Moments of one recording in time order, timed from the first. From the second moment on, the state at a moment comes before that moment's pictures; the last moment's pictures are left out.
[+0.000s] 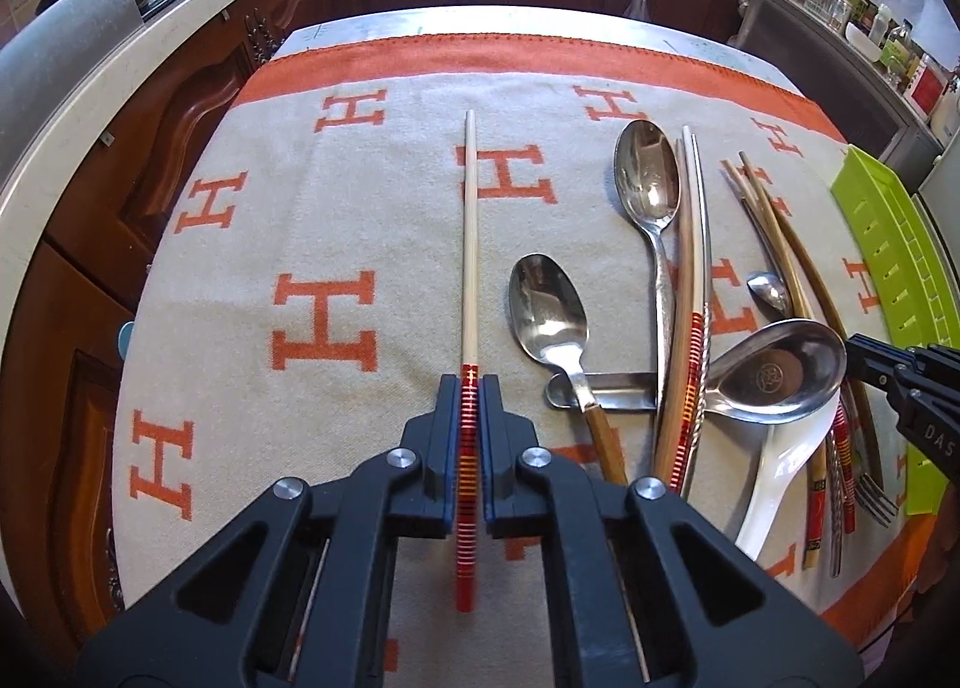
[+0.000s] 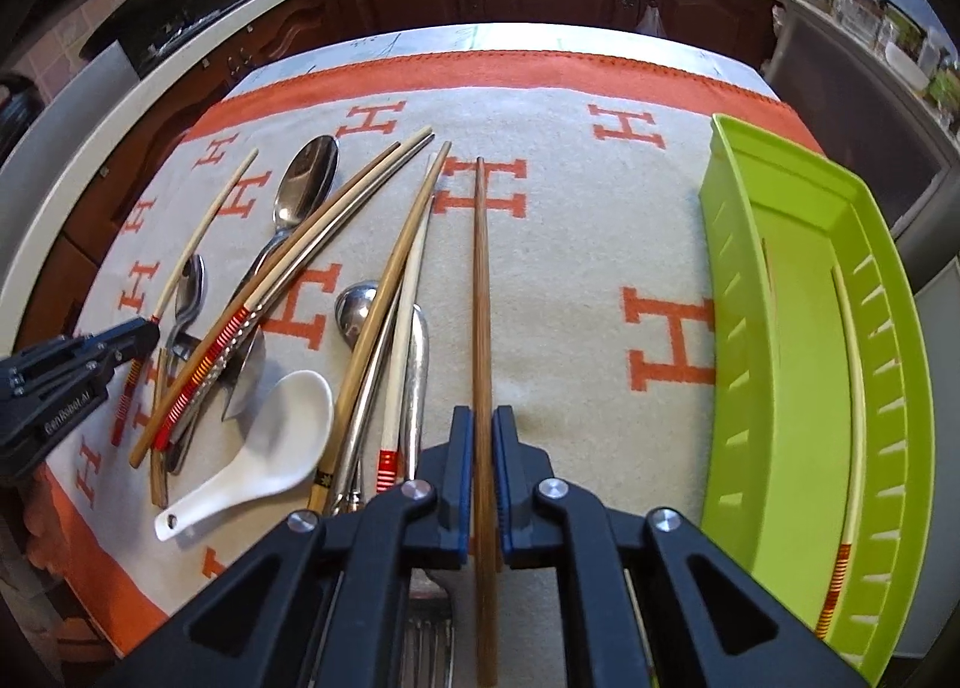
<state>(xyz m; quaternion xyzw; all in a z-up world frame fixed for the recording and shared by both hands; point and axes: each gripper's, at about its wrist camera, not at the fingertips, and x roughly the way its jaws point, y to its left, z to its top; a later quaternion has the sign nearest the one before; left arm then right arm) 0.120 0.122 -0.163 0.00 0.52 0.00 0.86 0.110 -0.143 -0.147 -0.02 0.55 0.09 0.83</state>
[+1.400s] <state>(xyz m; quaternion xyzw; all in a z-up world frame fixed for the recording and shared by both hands) 0.099 -0.147 -0.069 -0.02 0.52 -0.17 0.83 0.061 -0.319 -0.084 0.23 0.49 0.03 0.84</state>
